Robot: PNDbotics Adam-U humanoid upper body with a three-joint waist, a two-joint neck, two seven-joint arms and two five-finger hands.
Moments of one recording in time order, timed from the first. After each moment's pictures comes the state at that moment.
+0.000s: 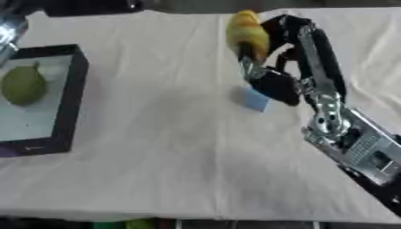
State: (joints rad) left arm -1.04 0.66 -0.51 -1.99 0.02 0.66 -0.17; right arm -0.62 -0.56 0.59 -1.98 0.00 0.47 -0.65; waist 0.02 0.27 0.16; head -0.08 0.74
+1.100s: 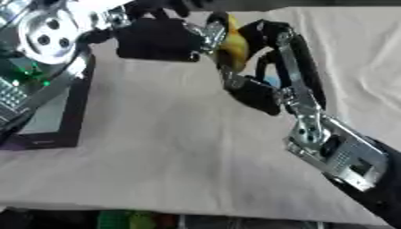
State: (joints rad) left arm -1.09 0.62 -0.66 -1.99 -0.14 0.86 -0.35; right arm -0.64 -0.52 0.67 -1.98 0.13 0.45 -0.67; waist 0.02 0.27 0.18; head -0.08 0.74
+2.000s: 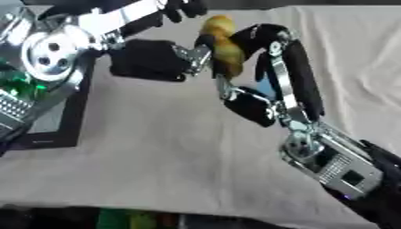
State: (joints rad) left arm -1.05 0.64 -0.65 -1.98 -0.29 0.76 -0.45; right arm -0.63 -0.52 0.70 -1.98 0.34 0.40 -0.61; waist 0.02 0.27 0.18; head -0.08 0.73
